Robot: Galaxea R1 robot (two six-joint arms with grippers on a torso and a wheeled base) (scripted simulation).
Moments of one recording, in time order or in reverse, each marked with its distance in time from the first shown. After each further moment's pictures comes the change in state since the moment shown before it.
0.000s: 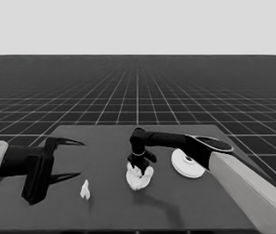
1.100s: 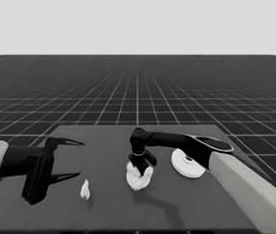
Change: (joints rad) left arm 0.000 0.000 0.000 0.000 0.000 0.000; right arm 0.000 0.000 0.000 0.000 0.000 0.230
